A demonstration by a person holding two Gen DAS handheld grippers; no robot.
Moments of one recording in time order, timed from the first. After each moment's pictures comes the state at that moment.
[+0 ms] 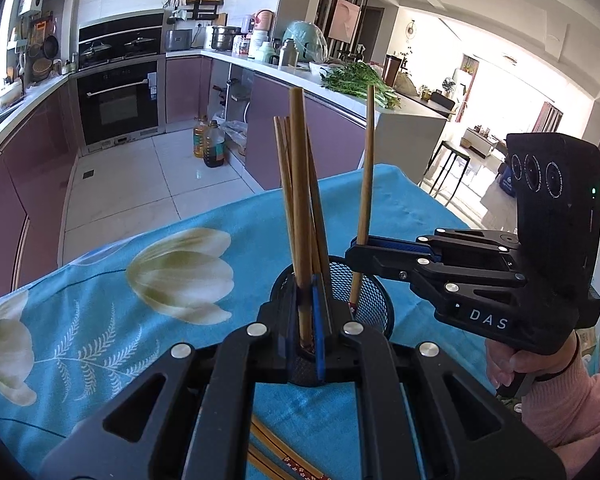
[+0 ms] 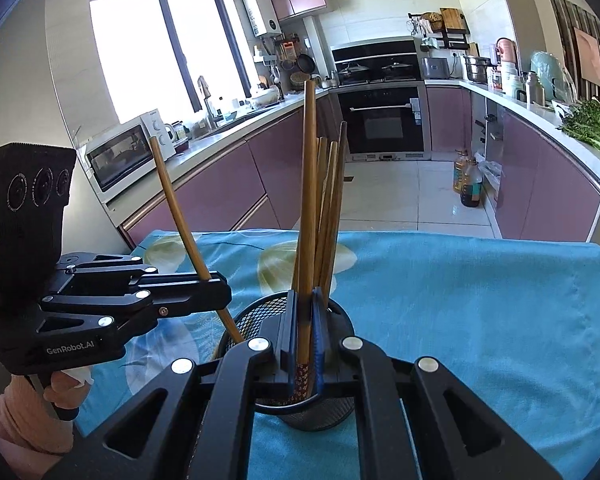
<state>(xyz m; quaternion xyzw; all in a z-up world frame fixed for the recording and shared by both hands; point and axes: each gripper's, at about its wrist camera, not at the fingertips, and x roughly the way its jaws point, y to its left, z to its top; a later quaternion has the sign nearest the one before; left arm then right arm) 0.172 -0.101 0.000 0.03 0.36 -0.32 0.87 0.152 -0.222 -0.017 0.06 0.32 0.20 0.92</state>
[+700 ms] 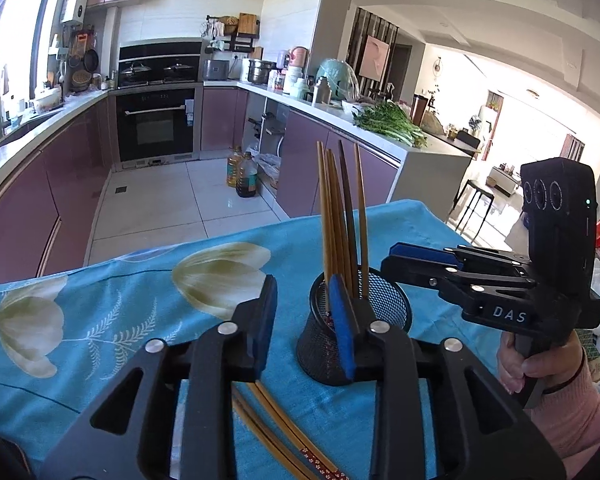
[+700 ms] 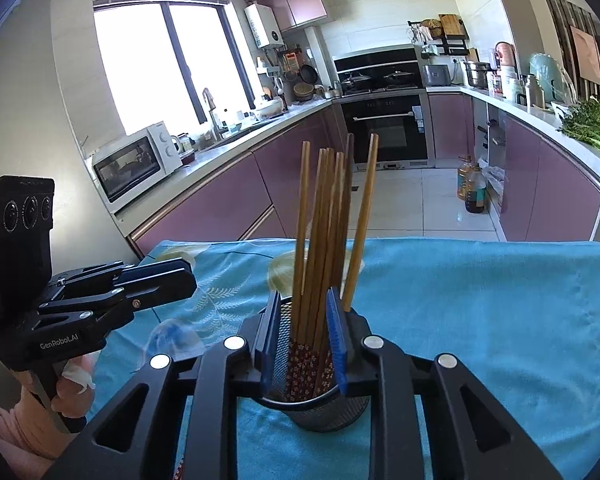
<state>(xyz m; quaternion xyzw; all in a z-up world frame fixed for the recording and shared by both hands) 0.137 -0.060 0.010 0.00 0.29 -0.26 0.92 0.126 -0.220 -0.006 0.07 0.28 0.23 0.93</state>
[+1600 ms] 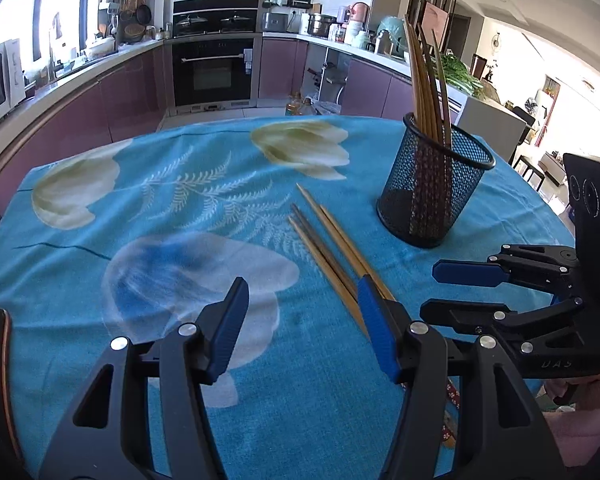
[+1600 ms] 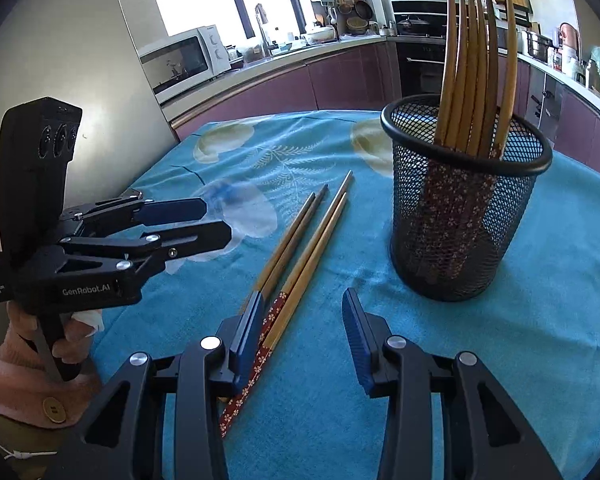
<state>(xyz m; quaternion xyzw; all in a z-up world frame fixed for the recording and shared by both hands) 0.083 -0.008 -0.094 0.01 0.38 -0.16 0.91 0.078 -0.140 -0.099 0.00 0.40 0.29 0.87</state>
